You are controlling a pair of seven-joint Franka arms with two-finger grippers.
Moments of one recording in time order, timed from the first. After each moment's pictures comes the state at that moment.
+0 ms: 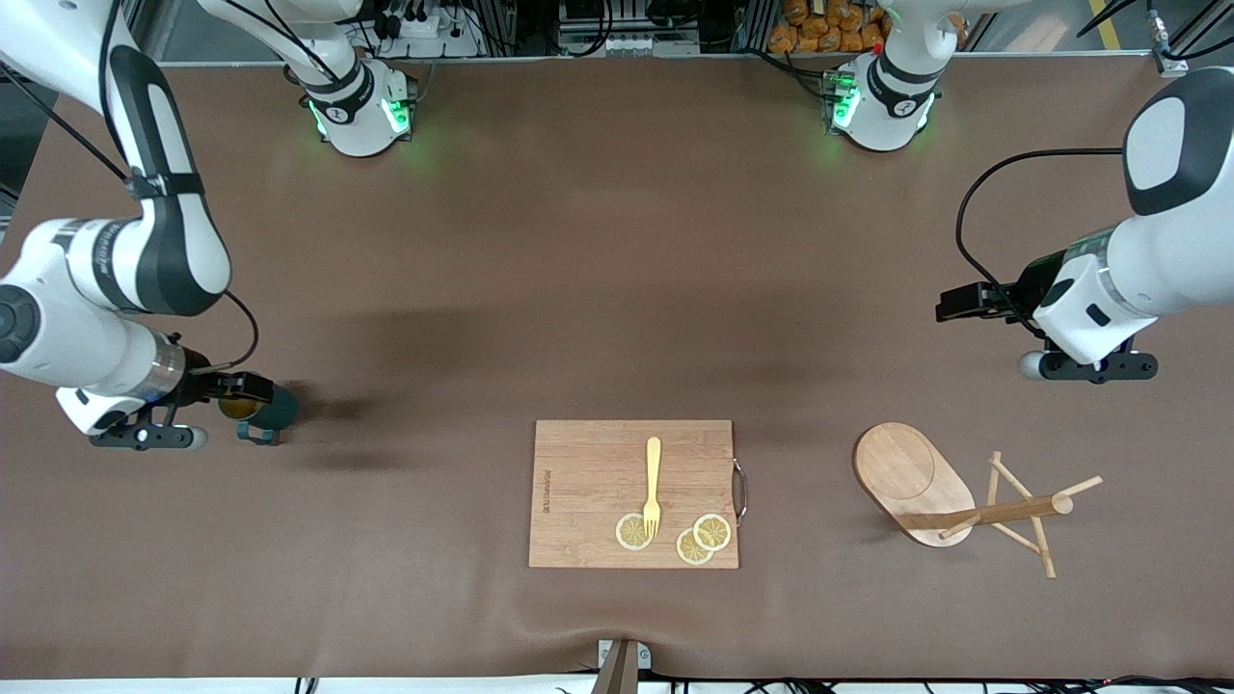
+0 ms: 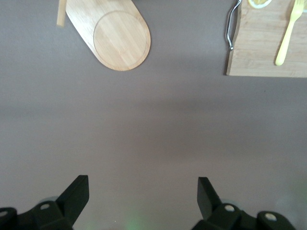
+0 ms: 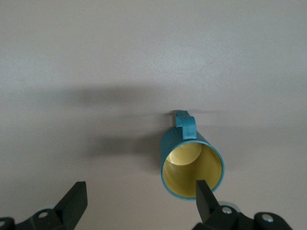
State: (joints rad) left arm 0.02 0.21 -0.12 -1.53 -0.14 1.59 -0.12; right arm -0.02 0.37 -0.03 -1.79 0.00 2.10 -0.03
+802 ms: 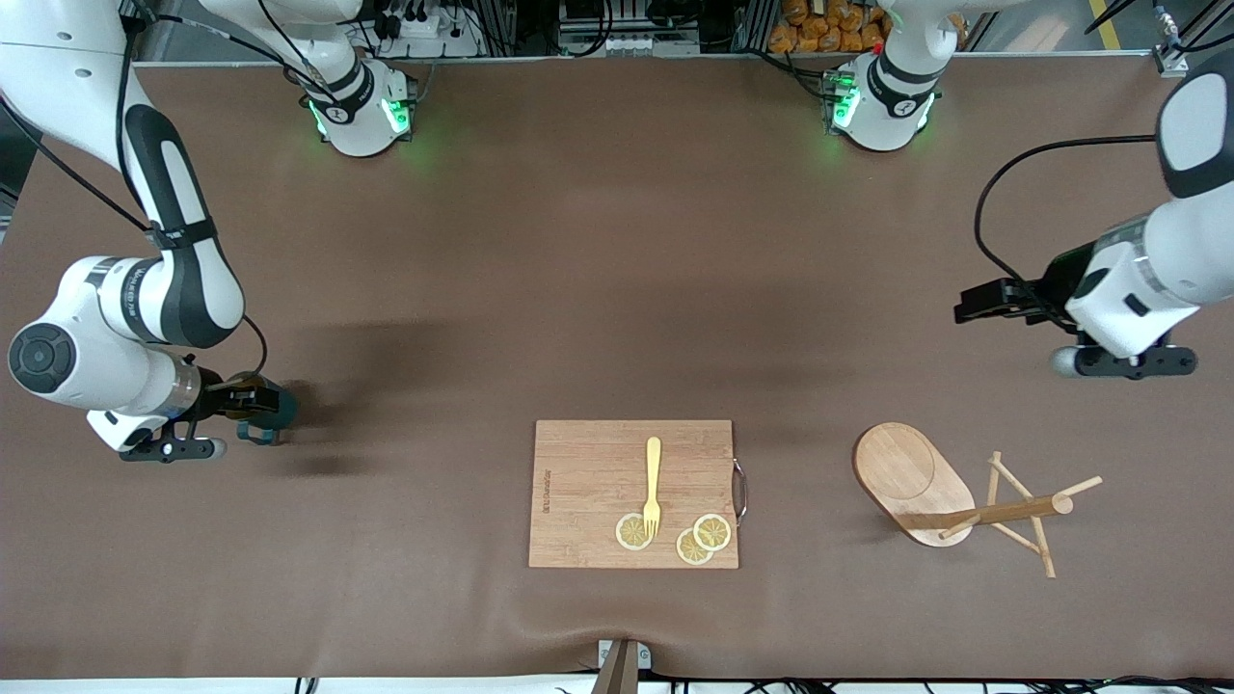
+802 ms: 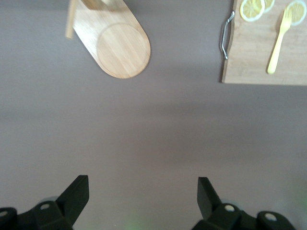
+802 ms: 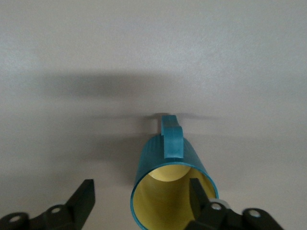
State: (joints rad) left arm 0.02 0.22 -0.14 -1.51 -0.14 1.58 -0.12; right arm -0.06 0.47 -0.03 -1.81 0.00 2.17 -0.13
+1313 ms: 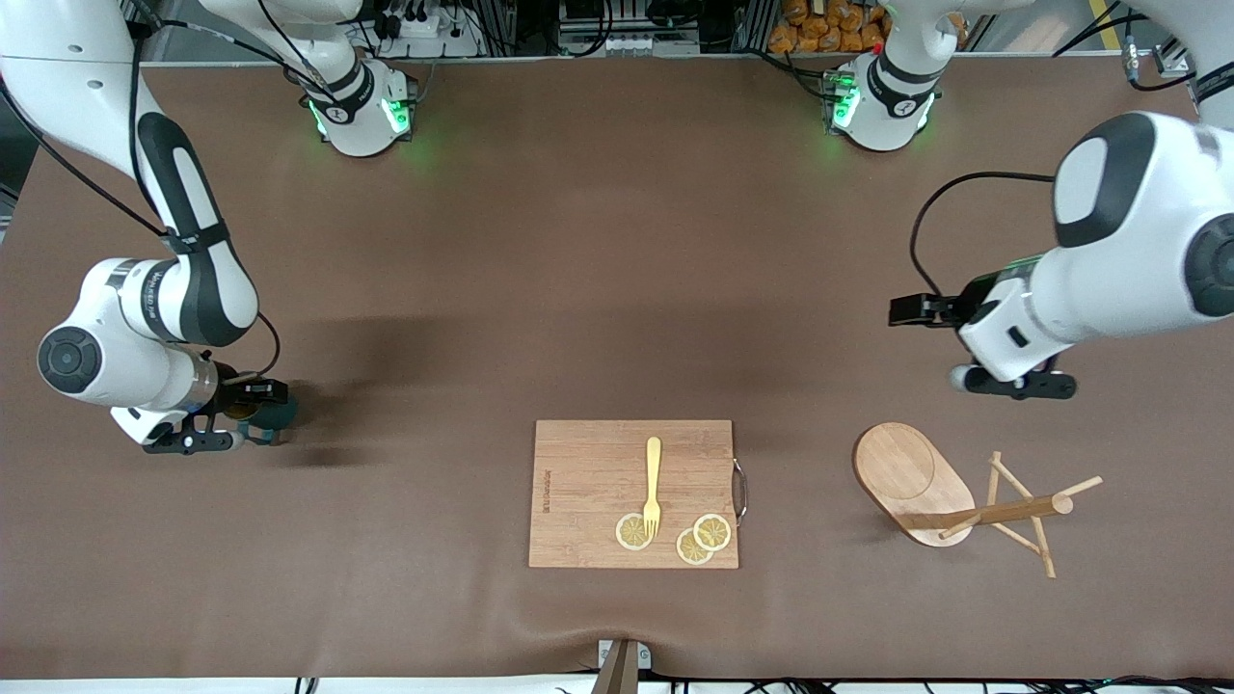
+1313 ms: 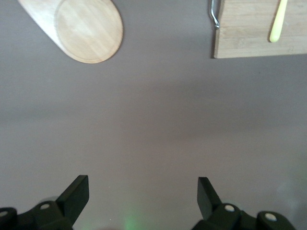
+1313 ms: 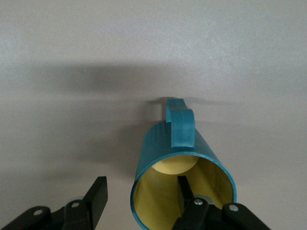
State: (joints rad) left arm -0.06 0.30 -0.15 -1.52 -0.15 1.59 -0.11; right arm -0.06 0.48 -0.03 -1.86 0.00 2.19 -0.13
